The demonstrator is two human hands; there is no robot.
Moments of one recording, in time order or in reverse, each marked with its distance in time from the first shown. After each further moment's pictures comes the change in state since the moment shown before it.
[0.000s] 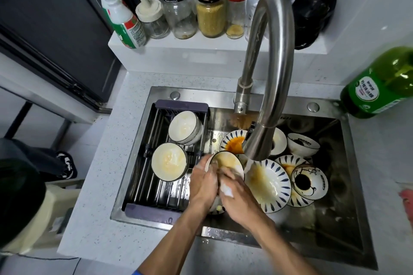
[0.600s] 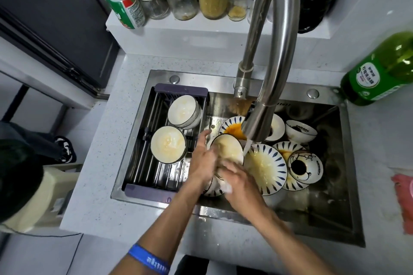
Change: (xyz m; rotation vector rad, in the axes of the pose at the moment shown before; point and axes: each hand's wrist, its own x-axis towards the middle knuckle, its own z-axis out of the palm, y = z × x) left_hand -0.007 0.007 -0.005 0.035 -0.158 0.012; right_hand -0.018 0.003 -0.002 0.049 0.055 -0.038
